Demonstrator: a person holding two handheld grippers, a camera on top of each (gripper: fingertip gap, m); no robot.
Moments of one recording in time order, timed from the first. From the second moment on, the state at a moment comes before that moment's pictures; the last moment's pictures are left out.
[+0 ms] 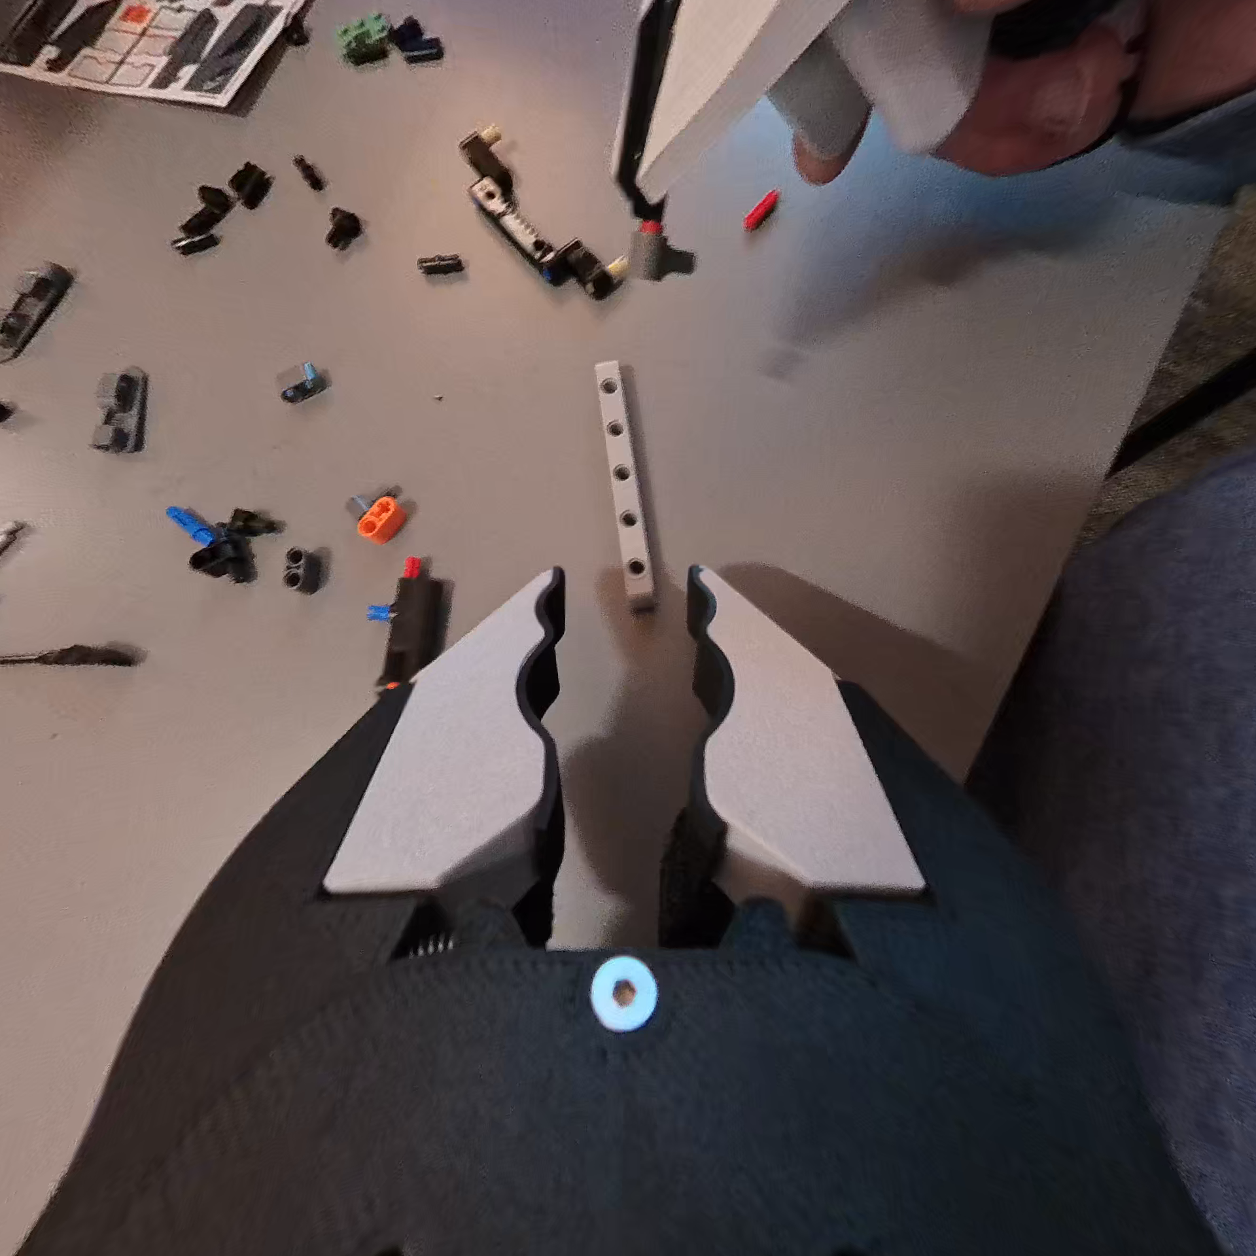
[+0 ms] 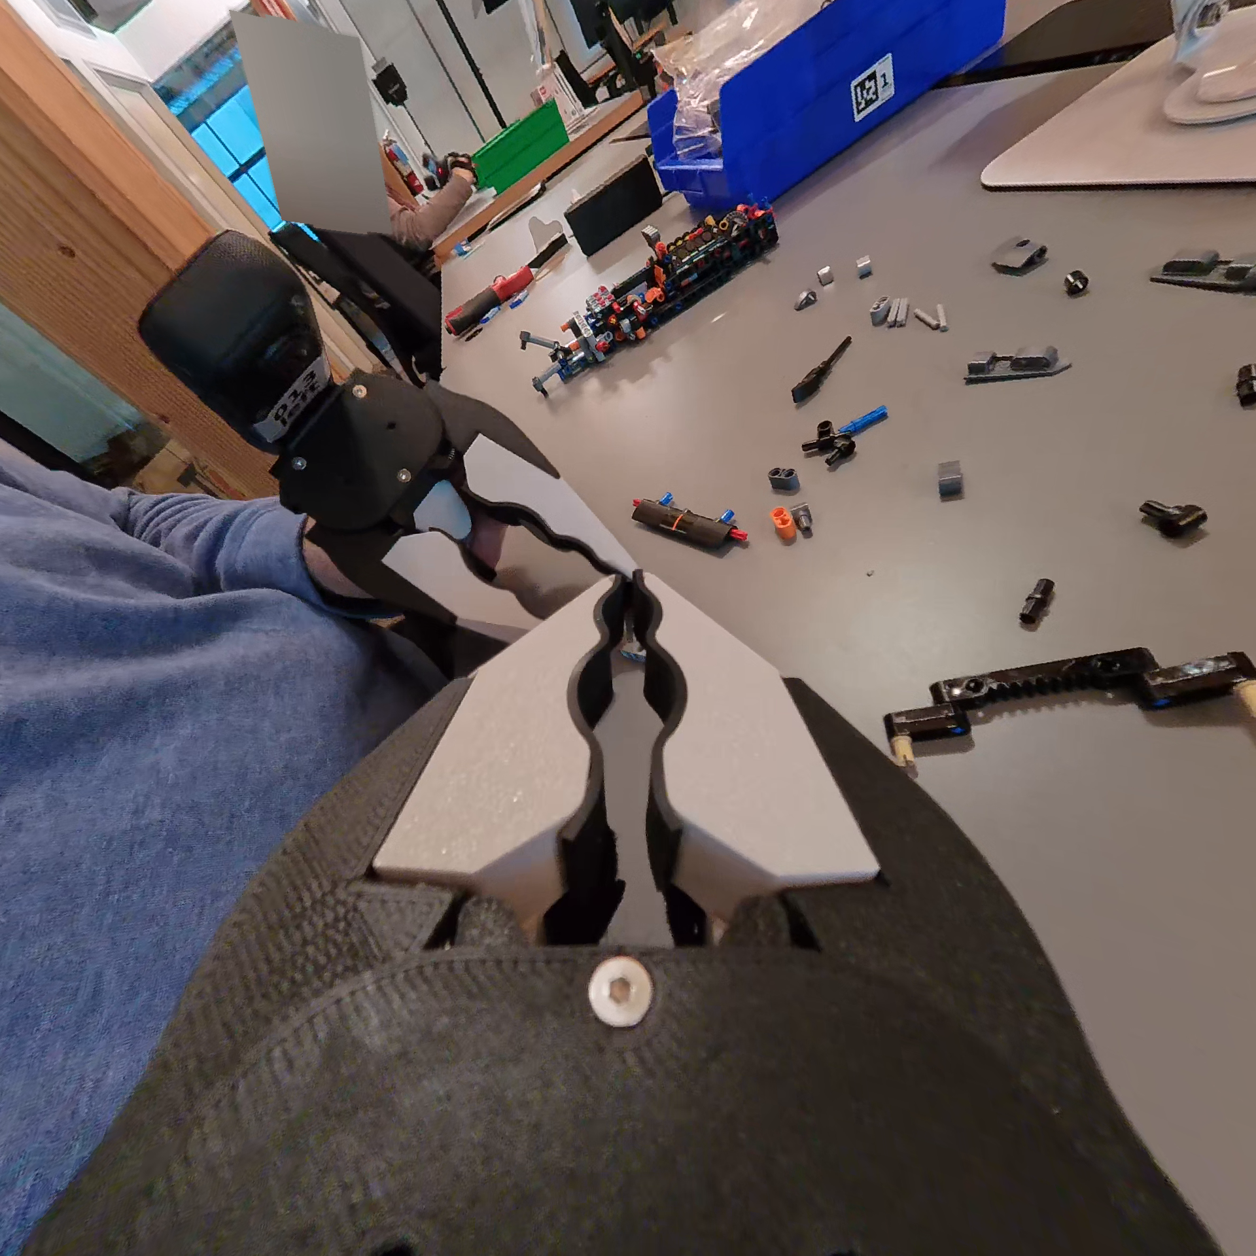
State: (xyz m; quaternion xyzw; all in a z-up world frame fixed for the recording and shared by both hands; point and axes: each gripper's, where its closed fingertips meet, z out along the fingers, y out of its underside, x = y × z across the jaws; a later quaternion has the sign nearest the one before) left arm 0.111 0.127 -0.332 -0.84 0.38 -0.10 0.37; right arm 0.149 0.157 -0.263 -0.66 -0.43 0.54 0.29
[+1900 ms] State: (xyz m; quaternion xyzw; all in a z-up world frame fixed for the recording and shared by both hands) left arm 0.163 0.139 -0.247 -0.74 0.45 -0.28 0.41; right arm 0.152 0.138 -0.218 -0.57 -0.58 0.48 0.32
